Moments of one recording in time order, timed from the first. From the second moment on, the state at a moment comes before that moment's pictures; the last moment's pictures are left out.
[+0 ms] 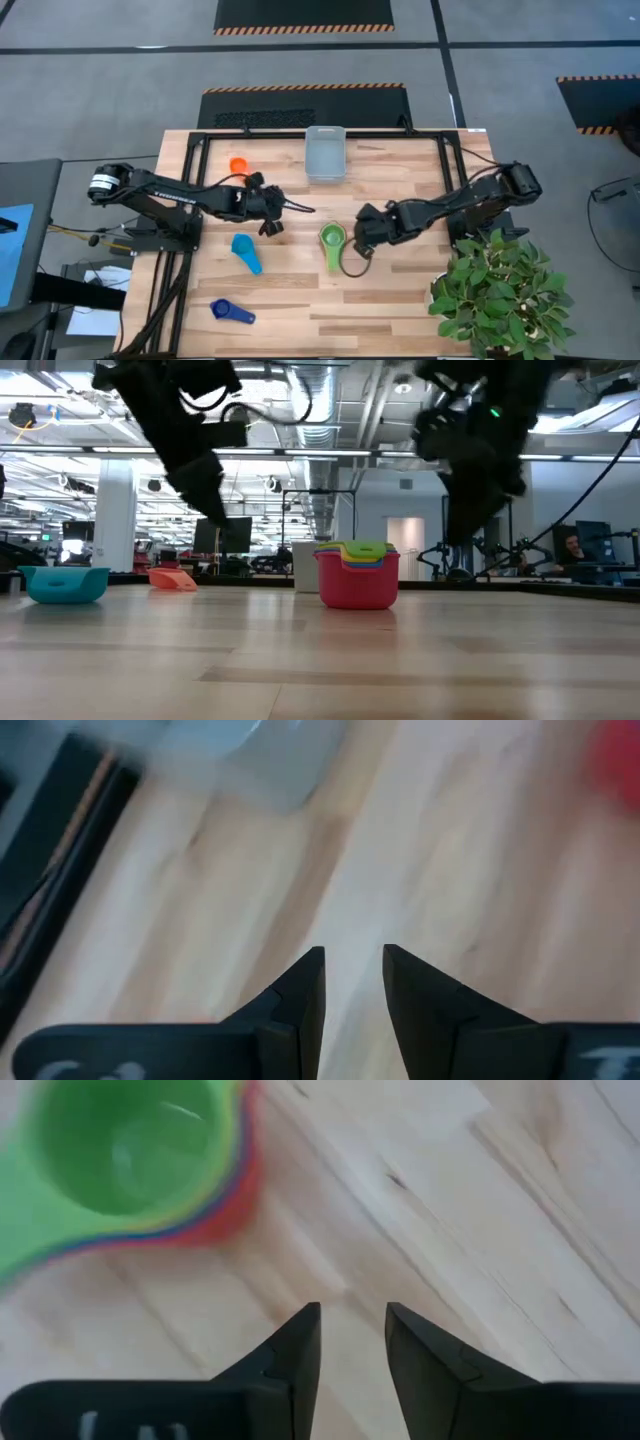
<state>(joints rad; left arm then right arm) -0.02 1.38 0.81 -0.50 -0.50 -0.24 0.22 1.59 1.02 -0.70 0.34 0.89</state>
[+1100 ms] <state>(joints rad) -0.39 1.25 0.81 -1.12 -0.27 -1.17 0.49 1.53 0.67 -0.26 0.51 1.17</state>
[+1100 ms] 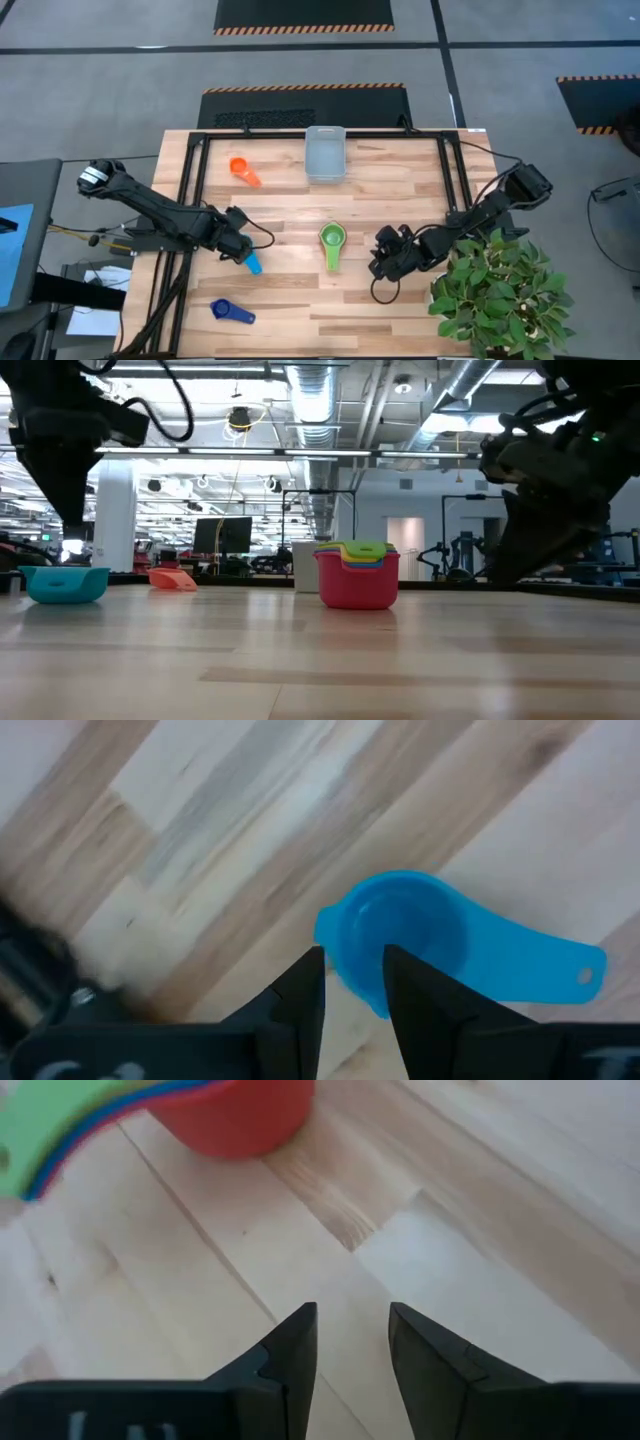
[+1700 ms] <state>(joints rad) -0.39 1.24 0.58 -0.91 -0.20 -1.22 0.49 1.52 0.67 -0.22 0.52 1.15</state>
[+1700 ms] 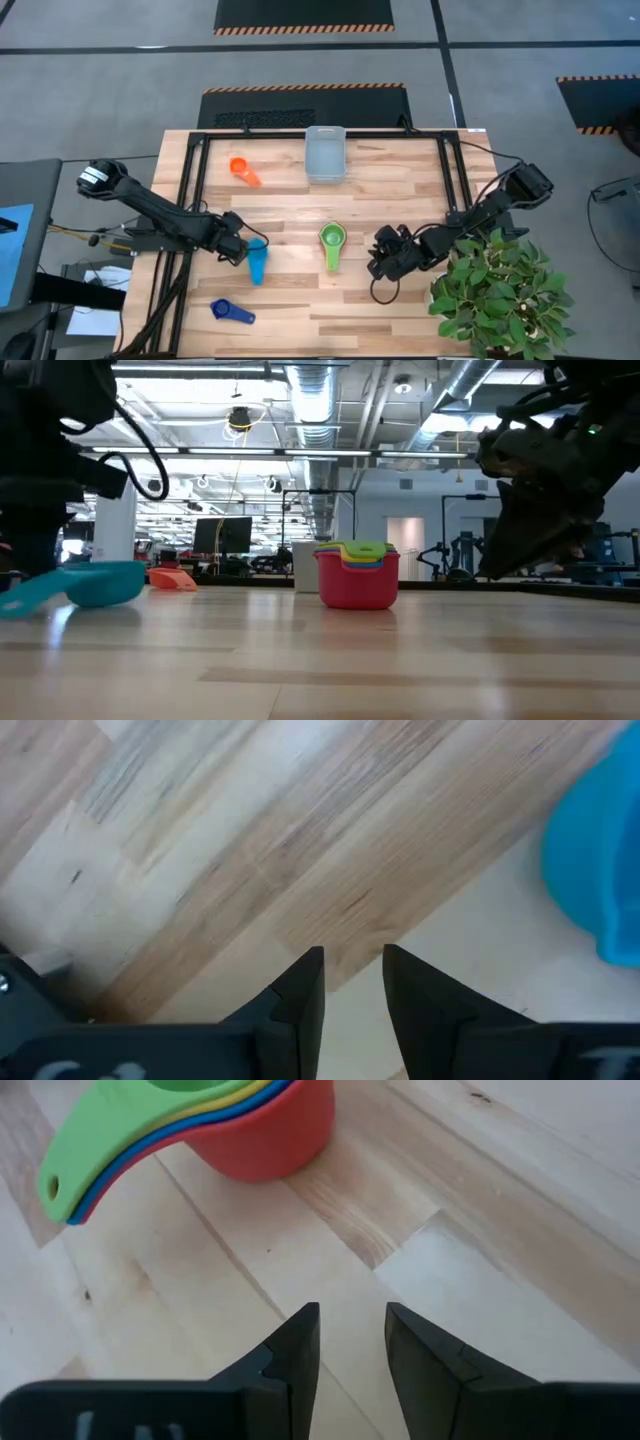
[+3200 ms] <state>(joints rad) -0.22 1.34 0.61 -0.39 -0.10 -0.61 0.48 1.52 0.67 -0.18 0.52 1.14</state>
